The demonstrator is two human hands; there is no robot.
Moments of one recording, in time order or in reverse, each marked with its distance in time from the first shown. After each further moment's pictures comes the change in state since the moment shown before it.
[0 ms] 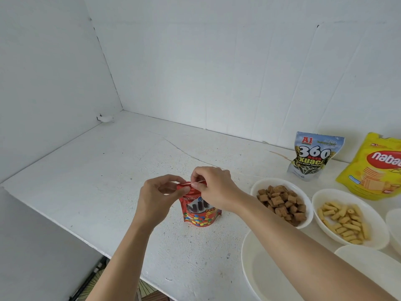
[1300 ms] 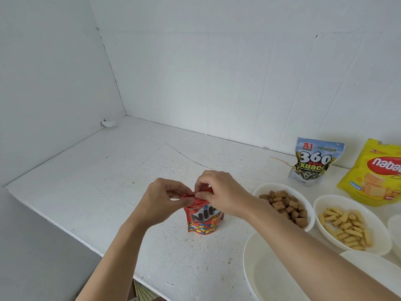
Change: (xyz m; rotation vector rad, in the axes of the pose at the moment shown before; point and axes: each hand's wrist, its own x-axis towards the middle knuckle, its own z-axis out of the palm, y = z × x) left_hand 0.006 0.015 -0.014 0.184 -0.273 0.129; right_hand -0.006 0.009 -0.011 -0.010 -0.043 -0.176
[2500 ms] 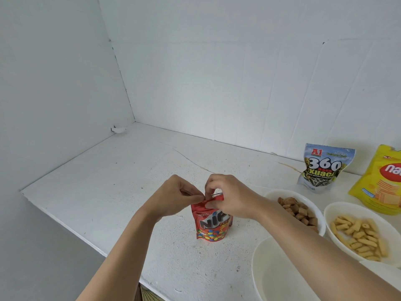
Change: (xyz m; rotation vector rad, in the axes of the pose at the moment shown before) left_hand 0.019 0.021 -0.011 0.031 -0.154 -0.126; right_hand 0.004 0.003 -0.012 0.060 -0.085 -0.020
